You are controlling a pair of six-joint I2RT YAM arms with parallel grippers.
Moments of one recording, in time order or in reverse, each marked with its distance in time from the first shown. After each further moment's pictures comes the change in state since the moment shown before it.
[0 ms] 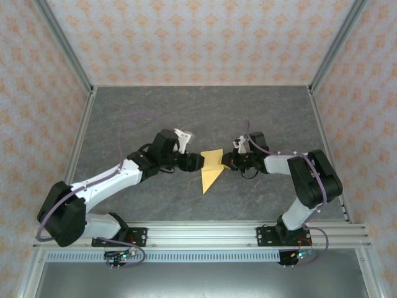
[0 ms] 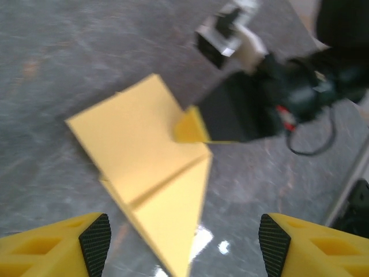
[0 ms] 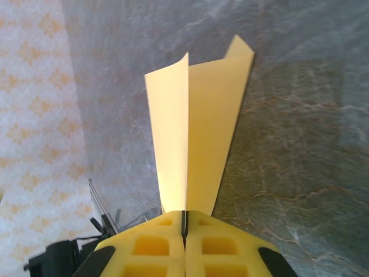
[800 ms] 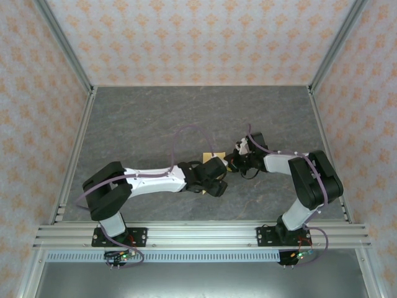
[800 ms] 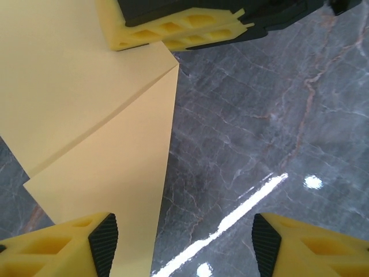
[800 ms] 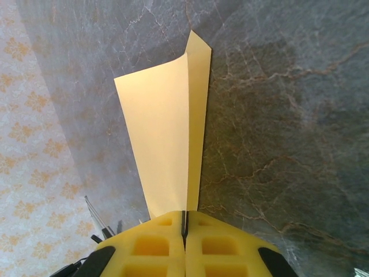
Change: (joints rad) left arm -0.368 0.421 0.249 -0.206 -0.409 -0.063; right arm 0.009 -0.016 0.029 -0.132 0.061 0.062
